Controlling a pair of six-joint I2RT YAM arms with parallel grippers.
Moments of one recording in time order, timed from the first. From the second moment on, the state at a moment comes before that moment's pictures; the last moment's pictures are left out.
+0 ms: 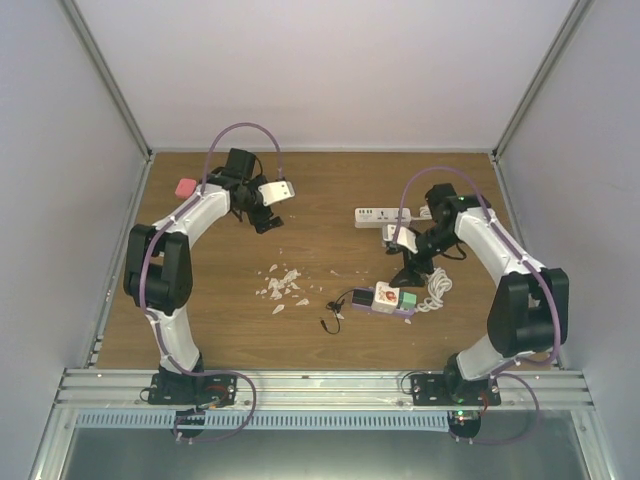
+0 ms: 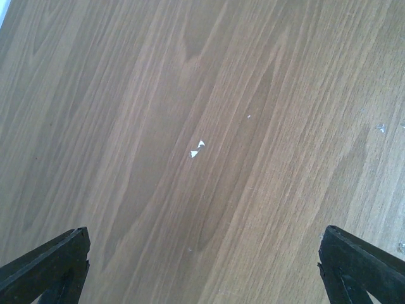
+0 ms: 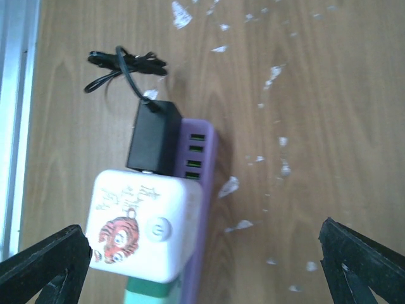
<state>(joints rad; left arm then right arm) -0.24 1.89 1.48 -0.61 0.32 0.94 0.13 1.57 1.22 -1.19 -0.67 -1.33</state>
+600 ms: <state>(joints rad) -0.24 1.80 1.37 -0.56 0.31 0.93 0.29 1.50 1.05 -1.12 -0.55 -1.17</state>
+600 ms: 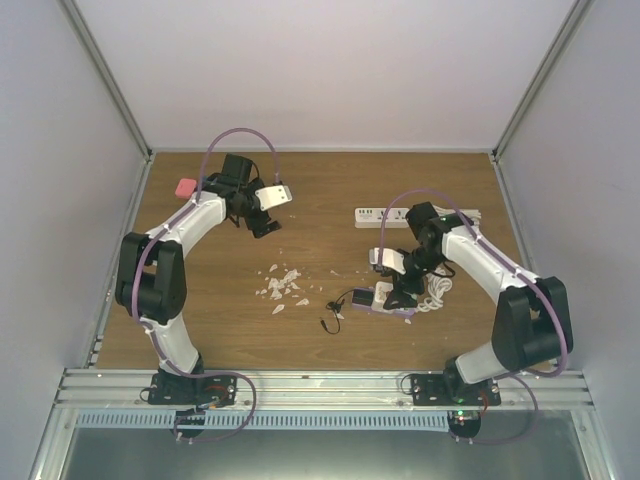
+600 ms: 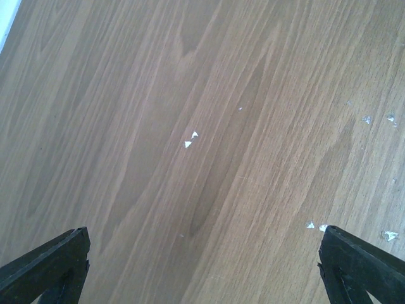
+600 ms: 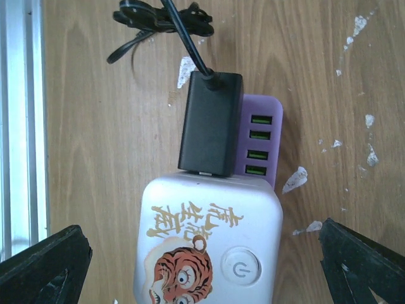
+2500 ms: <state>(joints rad) -0.15 1.65 1.15 -0.35 0.93 0.73 0.39 1.77 1.26 -0.84 -0.54 -1.11</state>
